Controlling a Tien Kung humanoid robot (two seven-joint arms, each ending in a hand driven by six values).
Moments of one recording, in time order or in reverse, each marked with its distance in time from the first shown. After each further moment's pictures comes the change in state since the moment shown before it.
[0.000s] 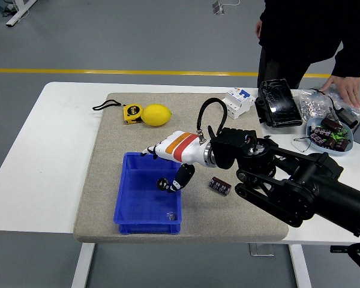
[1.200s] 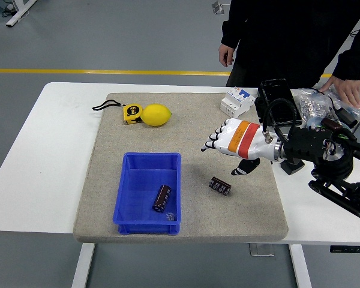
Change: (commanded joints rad) left arm 0.008 -0.005 0.030 0.000 -0.048 0.004 -0.005; right arm -0.035 -0.362 -0.114 0.085 -0.261 -0.315 0.206
